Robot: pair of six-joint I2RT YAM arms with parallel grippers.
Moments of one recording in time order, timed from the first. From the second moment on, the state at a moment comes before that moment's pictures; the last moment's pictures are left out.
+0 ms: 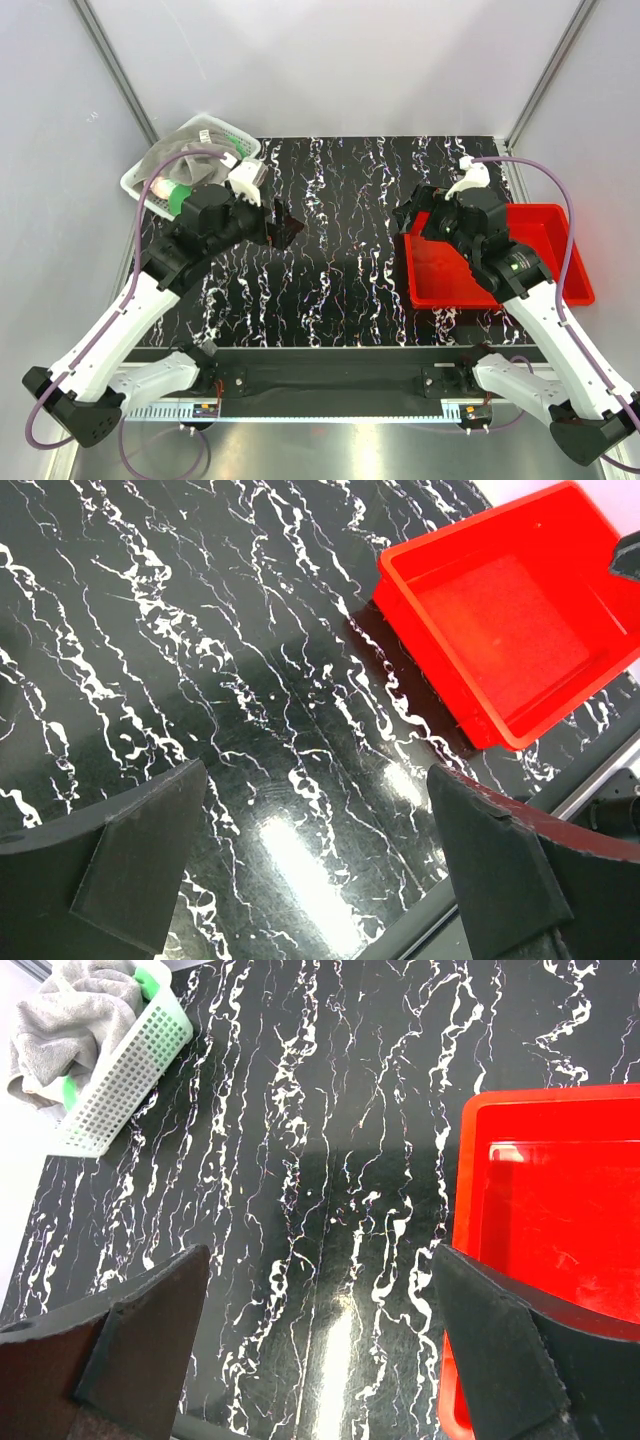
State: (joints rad) left arm -0.60 0.99 1.14 -0.50 0.11 -0.26; right arm 0.49 0.93 1.11 -0.56 0.14 0.49
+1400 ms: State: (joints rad) left arm 0.08 1.96 2.15 -0.71 0.09 -0.27; right arm 0.49 0.89 1.08 -0.45 -0.11 0.54
